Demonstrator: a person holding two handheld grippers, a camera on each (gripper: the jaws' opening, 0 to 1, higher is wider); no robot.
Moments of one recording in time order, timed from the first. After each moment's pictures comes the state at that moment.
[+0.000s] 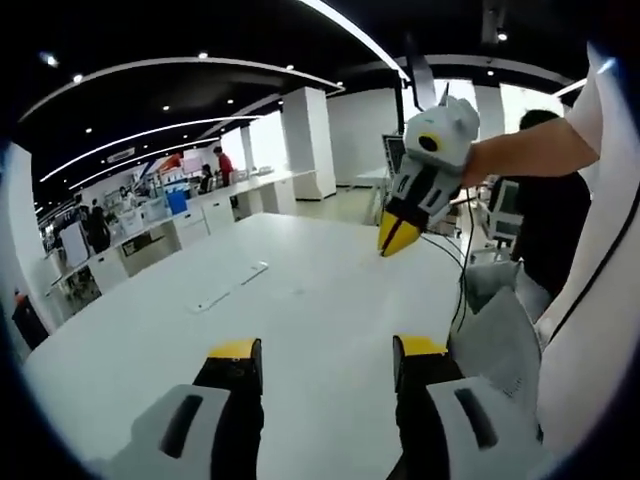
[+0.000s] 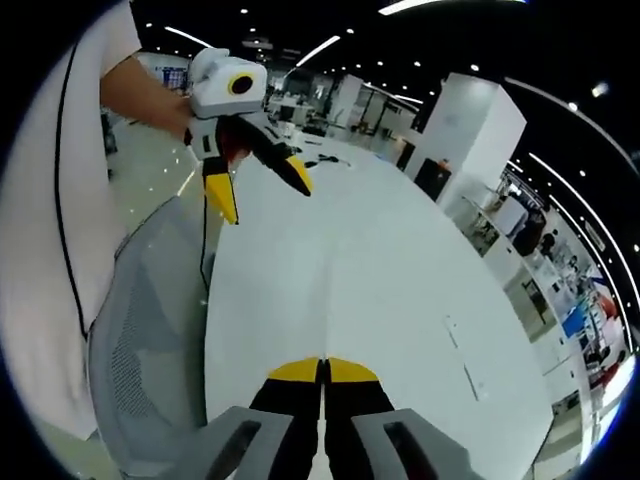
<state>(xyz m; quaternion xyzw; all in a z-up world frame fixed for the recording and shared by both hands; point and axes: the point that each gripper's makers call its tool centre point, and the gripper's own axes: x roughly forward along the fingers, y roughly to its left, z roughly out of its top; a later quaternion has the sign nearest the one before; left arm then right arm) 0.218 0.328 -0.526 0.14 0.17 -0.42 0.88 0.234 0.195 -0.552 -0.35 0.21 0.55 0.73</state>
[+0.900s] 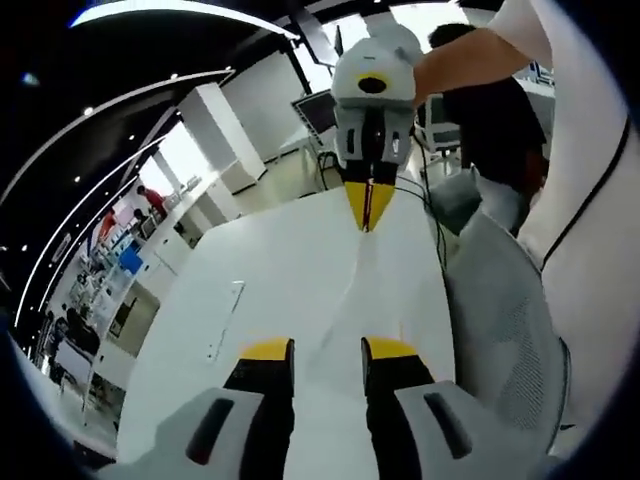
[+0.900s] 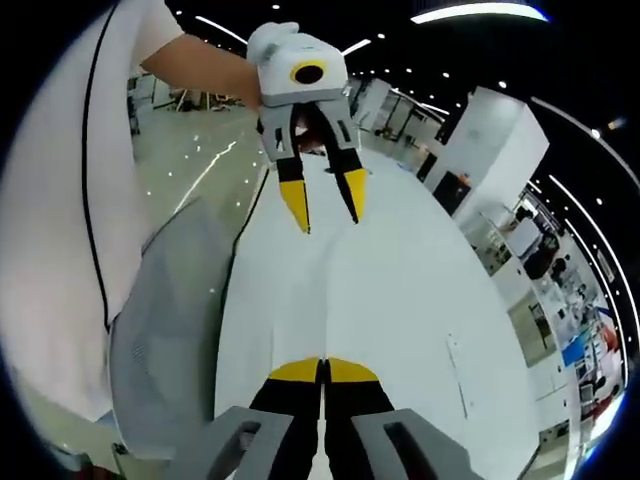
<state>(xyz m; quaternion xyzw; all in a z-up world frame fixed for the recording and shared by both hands) 0.230 0.297 -0.505 0.35 0.16 -0.52 0.76 0.215 0.199 -0.527 -0.39 0.19 0.58 0.69</state>
